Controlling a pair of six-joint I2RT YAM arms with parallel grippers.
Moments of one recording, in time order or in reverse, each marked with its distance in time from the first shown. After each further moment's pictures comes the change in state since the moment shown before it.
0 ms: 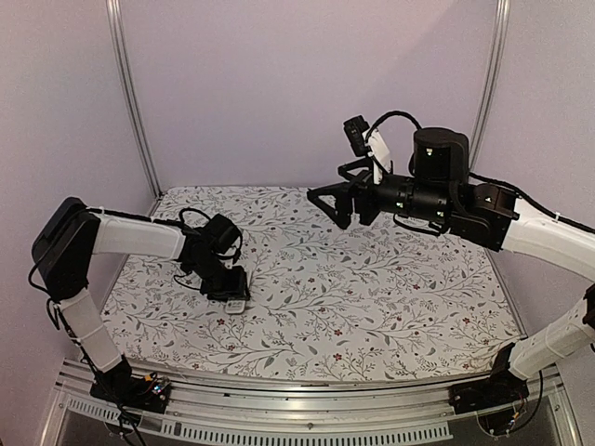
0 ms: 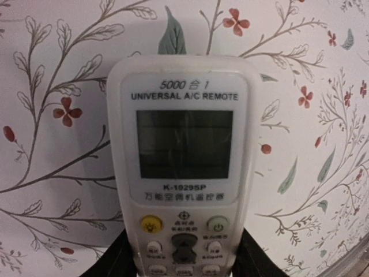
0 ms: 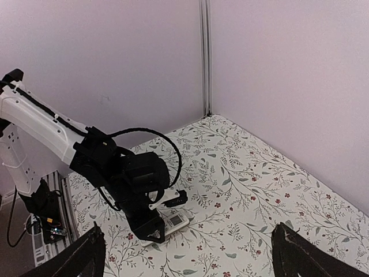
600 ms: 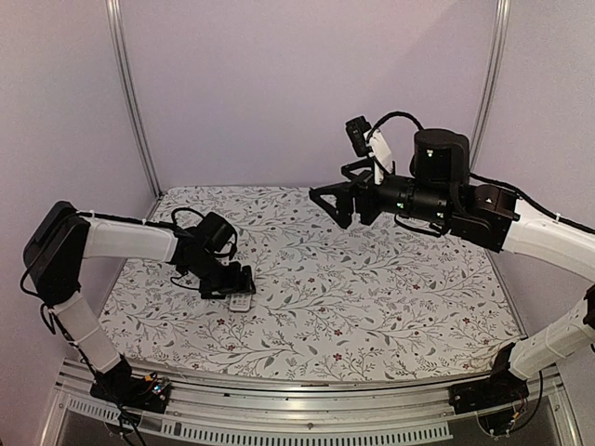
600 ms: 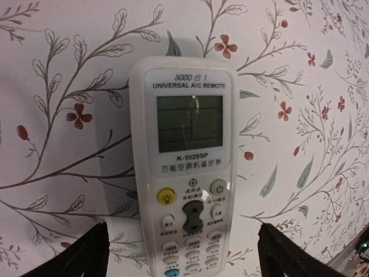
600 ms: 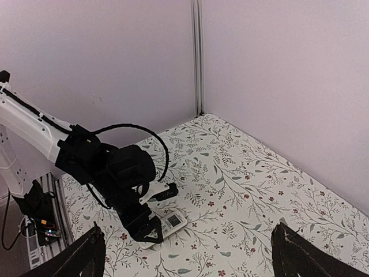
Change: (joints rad) left arm 0.016 -0.051 -0.046 0.091 0.034 -0.055; right arm -0.001 -0.005 -0.007 0.000 0.024 0.000
